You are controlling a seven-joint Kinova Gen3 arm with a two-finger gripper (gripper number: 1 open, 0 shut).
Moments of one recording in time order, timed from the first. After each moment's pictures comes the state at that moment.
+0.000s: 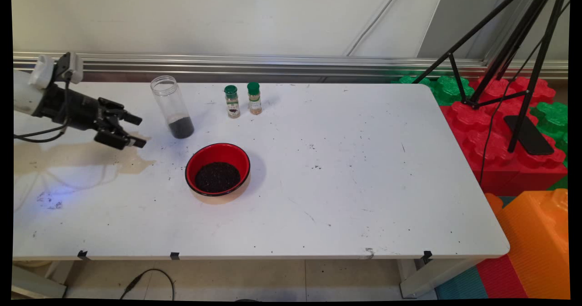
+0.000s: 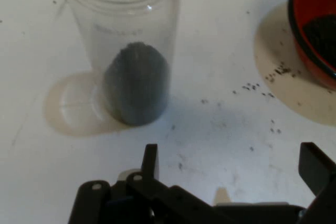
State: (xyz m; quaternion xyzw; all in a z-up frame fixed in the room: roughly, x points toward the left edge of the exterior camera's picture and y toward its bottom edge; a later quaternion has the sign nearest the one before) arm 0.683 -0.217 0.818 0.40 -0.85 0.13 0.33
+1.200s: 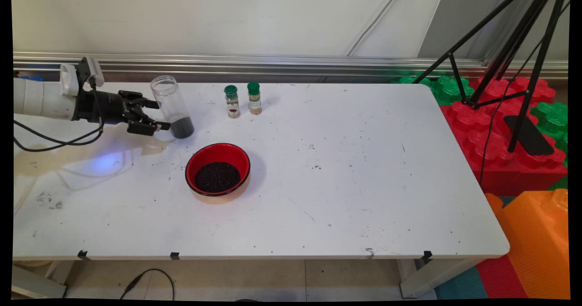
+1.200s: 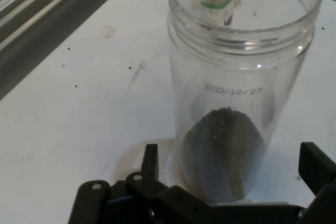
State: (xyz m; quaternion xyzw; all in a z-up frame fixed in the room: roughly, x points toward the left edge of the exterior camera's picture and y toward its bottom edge) arm 0.688 -0.247 0.757 0.40 -0.80 0.24 0.38
